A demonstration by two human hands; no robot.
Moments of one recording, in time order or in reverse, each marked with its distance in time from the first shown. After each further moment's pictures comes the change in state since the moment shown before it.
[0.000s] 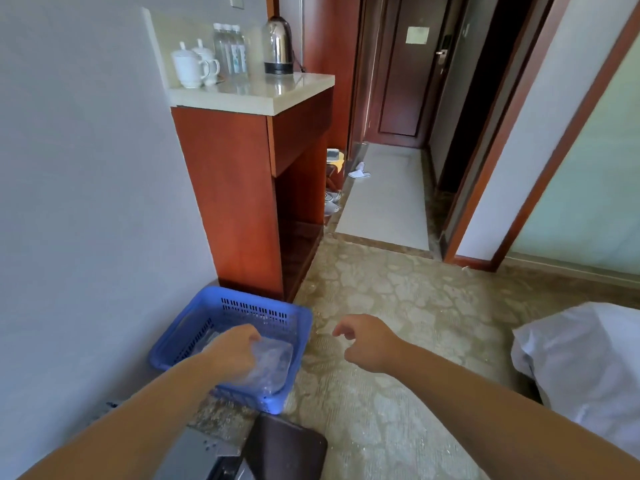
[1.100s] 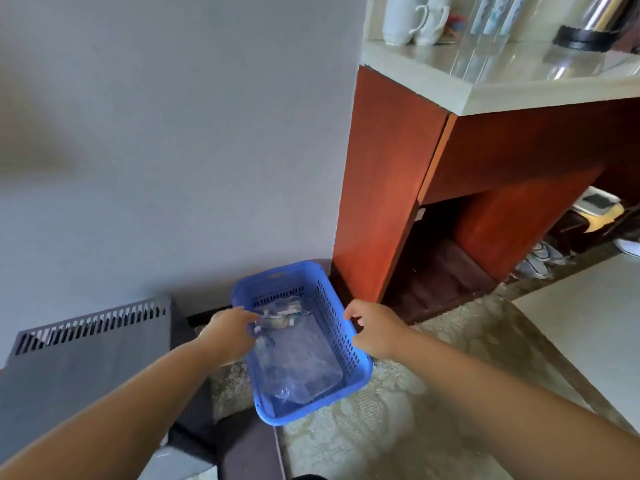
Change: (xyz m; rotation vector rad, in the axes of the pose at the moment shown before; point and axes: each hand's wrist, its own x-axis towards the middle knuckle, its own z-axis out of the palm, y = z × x) left_hand 0.184 0.049 -0.034 -0.368 0.309 -0.773; right_hand 0.403 0.027 -0.091 -0.235 -0.494 -0.622
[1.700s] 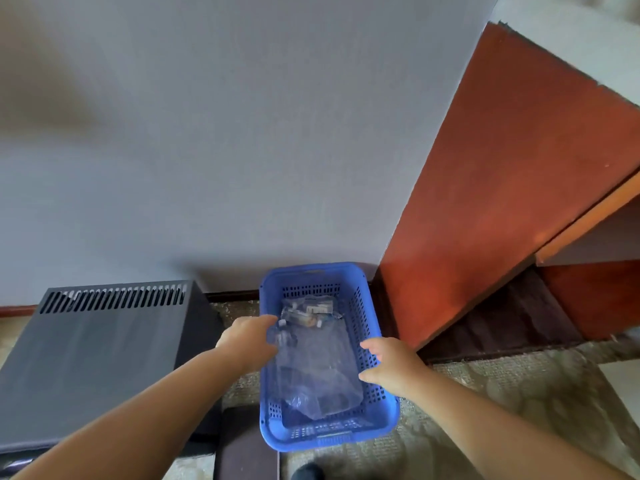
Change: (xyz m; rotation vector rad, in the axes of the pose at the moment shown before) left_hand 0.135 -0.028 0.007 -0.135 -0.036 -0.293; right_hand 0.178 0.036 0.021 -0.053 -0.326 0.072
